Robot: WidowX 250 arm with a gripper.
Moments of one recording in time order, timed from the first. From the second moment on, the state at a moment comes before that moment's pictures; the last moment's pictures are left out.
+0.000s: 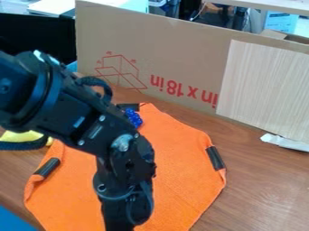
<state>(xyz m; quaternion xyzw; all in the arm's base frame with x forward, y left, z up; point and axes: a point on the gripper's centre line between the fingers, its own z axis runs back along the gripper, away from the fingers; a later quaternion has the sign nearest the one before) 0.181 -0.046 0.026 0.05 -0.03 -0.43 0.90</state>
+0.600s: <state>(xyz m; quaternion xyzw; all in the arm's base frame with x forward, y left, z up) 0.197 -0.040 -0.011 0.08 0.01 -0.41 0.91</state>
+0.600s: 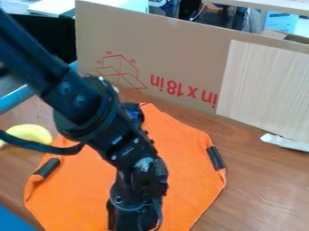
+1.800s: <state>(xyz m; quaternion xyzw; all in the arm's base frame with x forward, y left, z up) 0.297 0.066 0.067 -0.03 0.00 -0.27 0.96</state>
